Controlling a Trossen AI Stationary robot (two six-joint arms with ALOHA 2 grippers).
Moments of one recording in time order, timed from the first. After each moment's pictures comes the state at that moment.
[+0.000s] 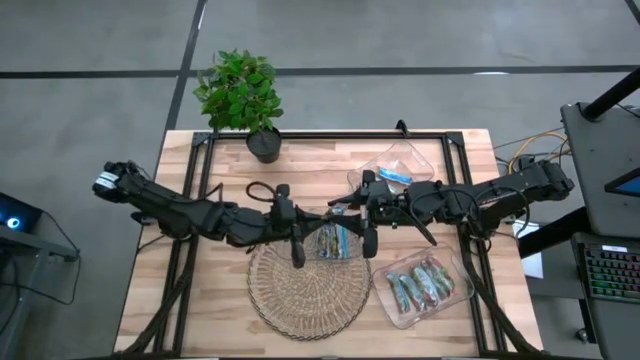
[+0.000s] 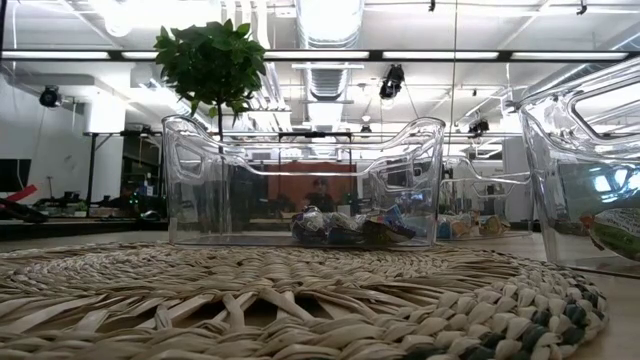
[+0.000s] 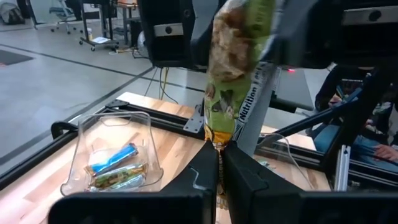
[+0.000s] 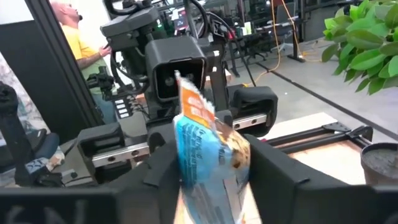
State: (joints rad) left arm -0.35 1.36 1.17 0.06 -0.58 -0.25; right arm 0.26 1.37 1.21 0.13 0.29 0.29
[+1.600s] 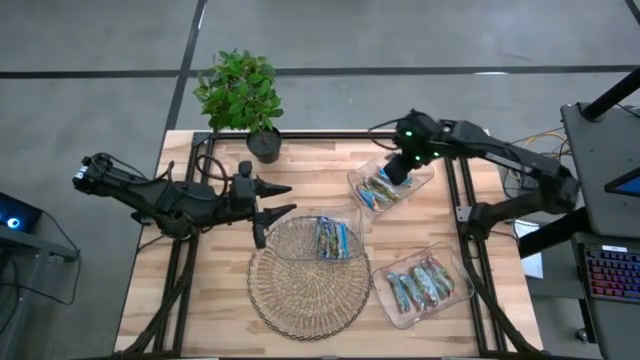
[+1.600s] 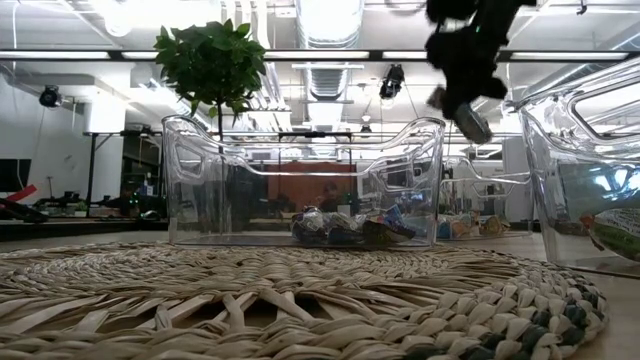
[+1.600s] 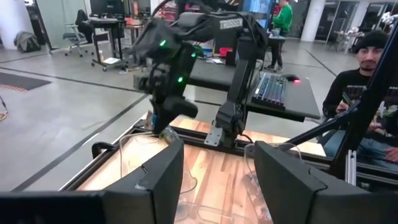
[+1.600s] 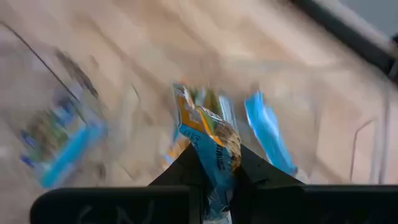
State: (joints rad) left arm -0.35 1.08 1.14 -0.13 -0.61 -0.16; right arm -0.49 1.26 1.21 -0.99 -0.02 0.36
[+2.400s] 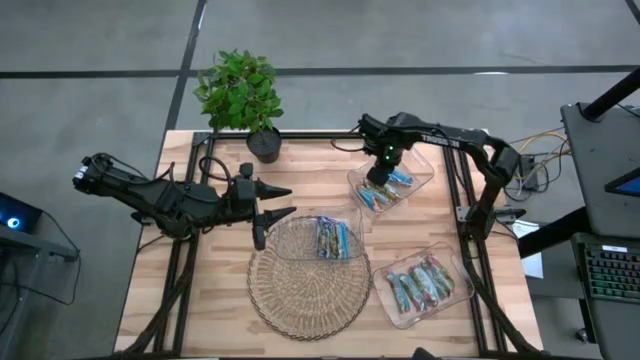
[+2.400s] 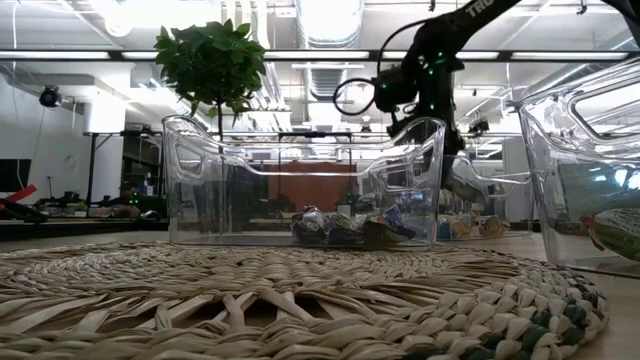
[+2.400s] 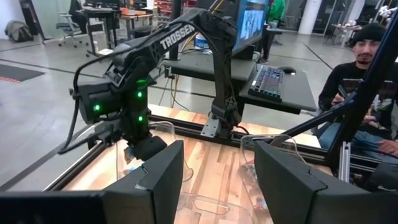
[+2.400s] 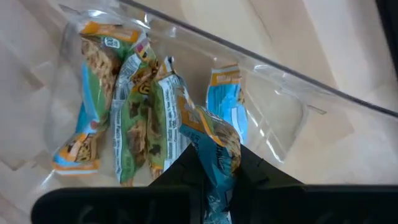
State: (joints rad) left arm -0.35 1.08 1.14 -0.18 -0.59 -0.19; right arm -0.57 1.79 1.39 -1.12 0.05 0.03
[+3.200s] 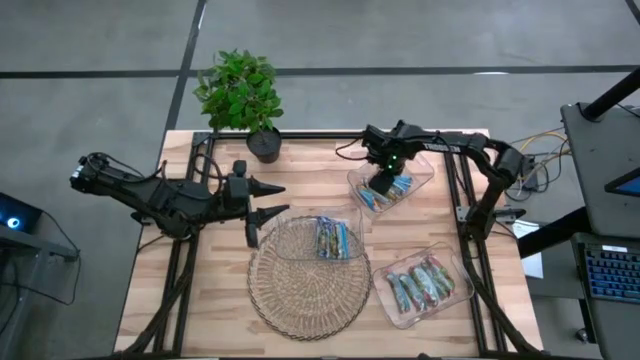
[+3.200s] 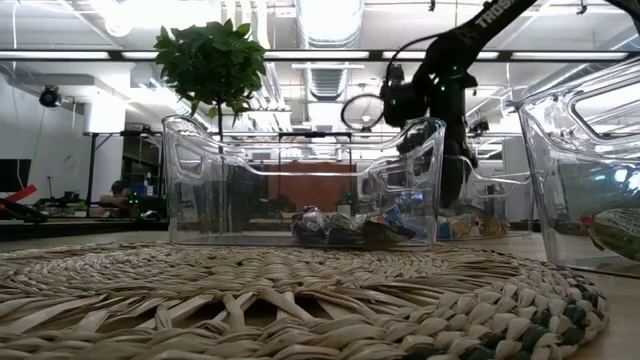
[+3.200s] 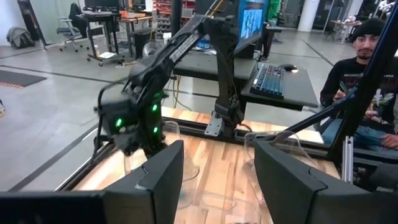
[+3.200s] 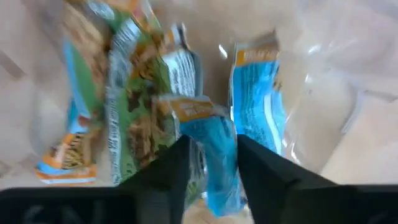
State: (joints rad) left arm -0.35 1.03 1.12 -0.21 -0.59 -0.16; right arm -0.57 1.77 1.20 -0.96 0.00 0.08
